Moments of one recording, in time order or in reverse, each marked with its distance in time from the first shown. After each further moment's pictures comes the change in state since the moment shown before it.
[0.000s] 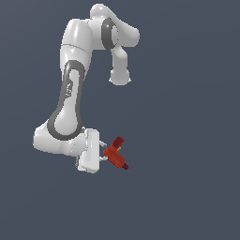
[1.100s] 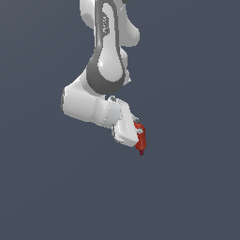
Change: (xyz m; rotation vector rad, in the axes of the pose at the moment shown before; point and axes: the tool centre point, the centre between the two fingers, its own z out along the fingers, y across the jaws) arm -0.203 0.012 0.042 -0.008 -0.003 0.003
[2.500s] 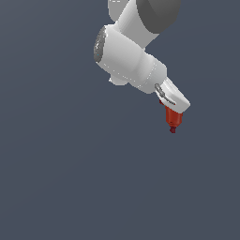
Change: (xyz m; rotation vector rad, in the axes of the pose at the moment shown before) arm -0.178 0.002 0.030 -0.001 -0.003 0.003
